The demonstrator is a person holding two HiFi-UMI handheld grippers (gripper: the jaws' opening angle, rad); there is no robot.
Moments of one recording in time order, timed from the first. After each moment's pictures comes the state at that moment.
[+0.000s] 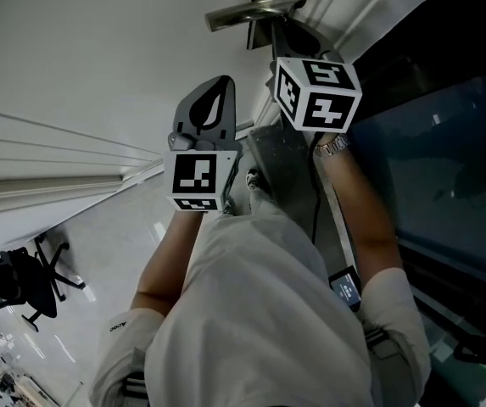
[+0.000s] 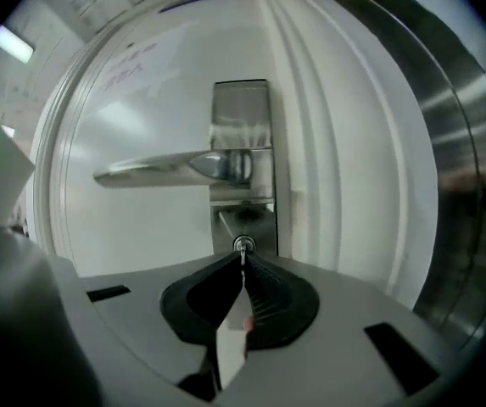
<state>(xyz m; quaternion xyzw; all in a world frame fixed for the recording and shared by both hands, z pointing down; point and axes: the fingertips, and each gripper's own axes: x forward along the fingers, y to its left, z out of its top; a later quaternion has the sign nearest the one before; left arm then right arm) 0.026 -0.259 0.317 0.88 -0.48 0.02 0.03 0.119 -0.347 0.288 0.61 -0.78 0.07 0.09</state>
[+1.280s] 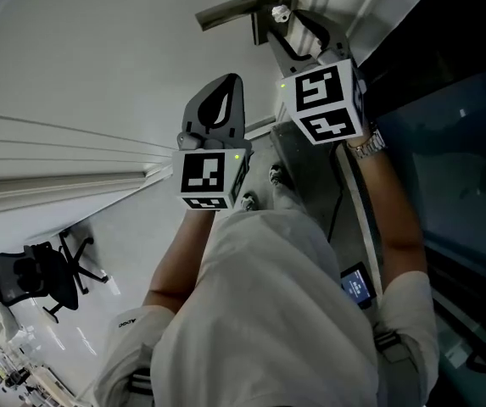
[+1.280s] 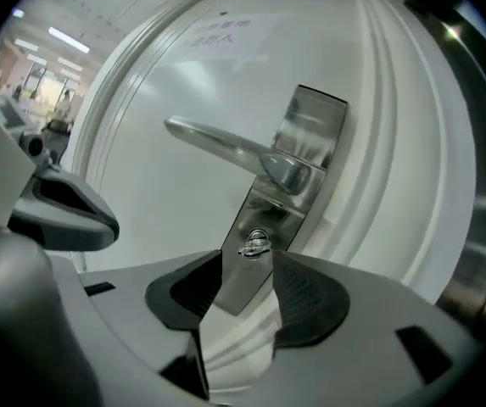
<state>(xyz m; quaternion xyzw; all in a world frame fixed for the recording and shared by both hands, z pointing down) 0.036 -0.254 0.316 0.87 -0.48 0.04 0.02 0.114 -0.327 0.289 0.53 -0.80 -0.11 0.25</state>
